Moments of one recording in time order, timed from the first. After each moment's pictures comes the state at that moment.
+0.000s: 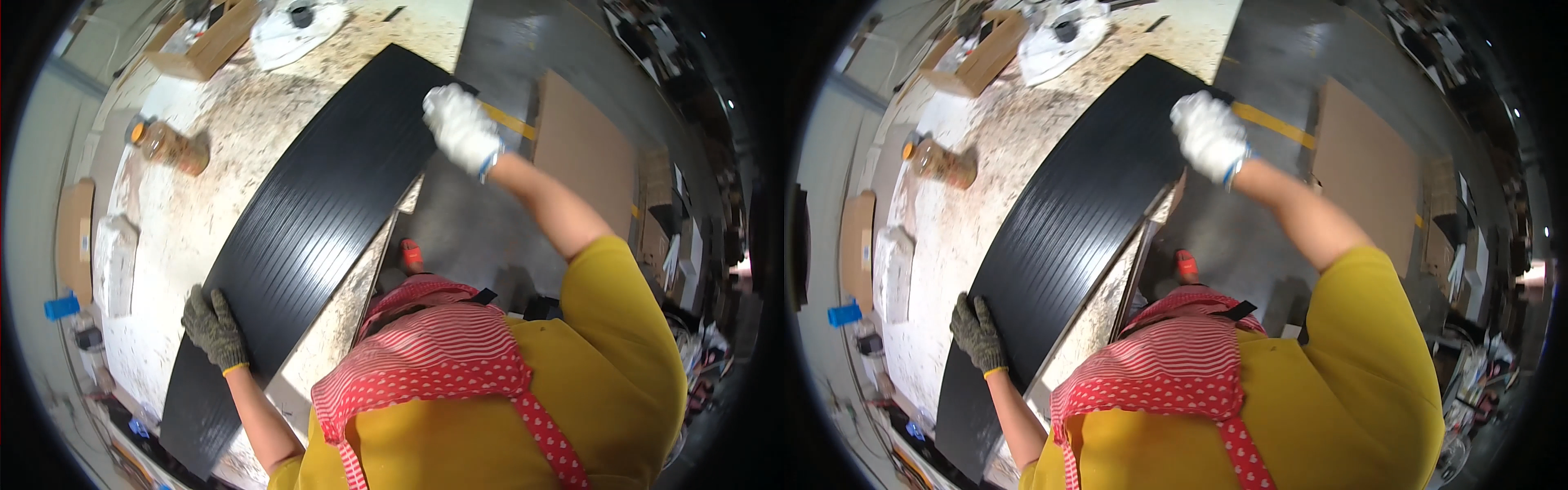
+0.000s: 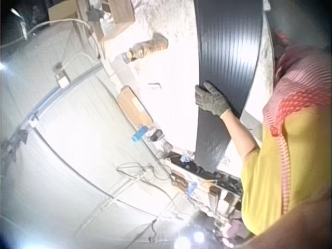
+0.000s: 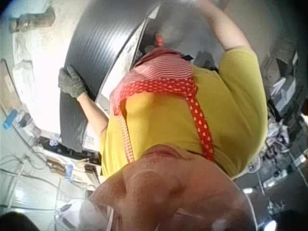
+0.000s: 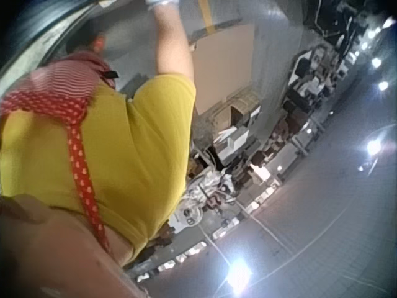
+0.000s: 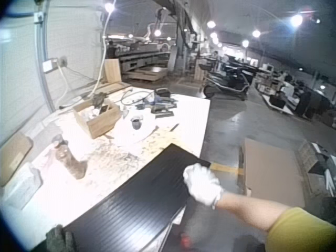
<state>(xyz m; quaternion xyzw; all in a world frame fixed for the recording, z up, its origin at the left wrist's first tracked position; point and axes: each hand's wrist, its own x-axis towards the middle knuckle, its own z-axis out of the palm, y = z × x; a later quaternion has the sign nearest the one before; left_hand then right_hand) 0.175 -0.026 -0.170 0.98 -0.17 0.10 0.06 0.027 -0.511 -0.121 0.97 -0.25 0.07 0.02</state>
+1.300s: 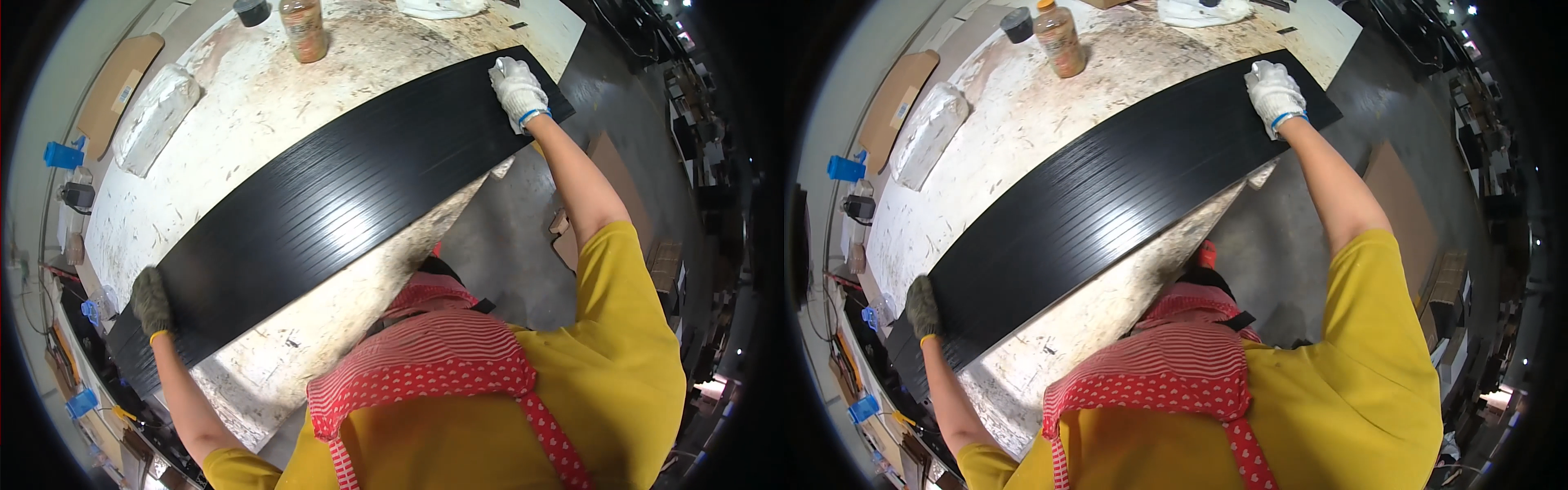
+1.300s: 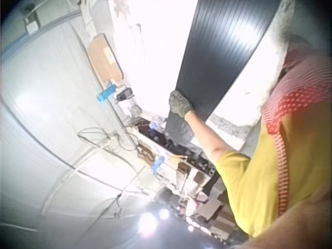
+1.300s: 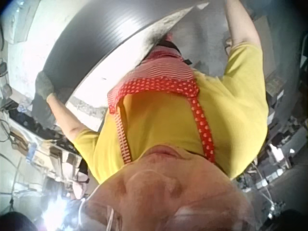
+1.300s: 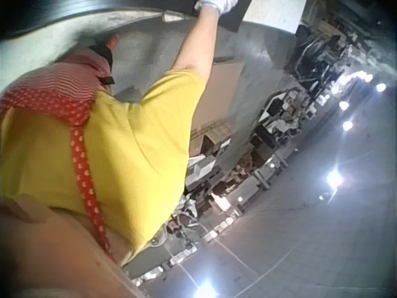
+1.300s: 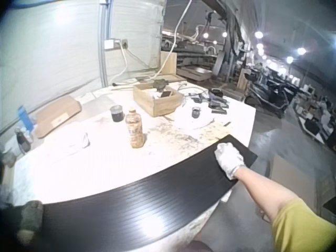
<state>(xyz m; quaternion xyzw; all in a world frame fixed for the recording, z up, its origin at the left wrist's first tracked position) 0.227 0.332 -0.217 0.99 -0.10 0.01 -0.10 0.114 -0.483 -0.142 0.94 -0.30 0.16 -0.02</state>
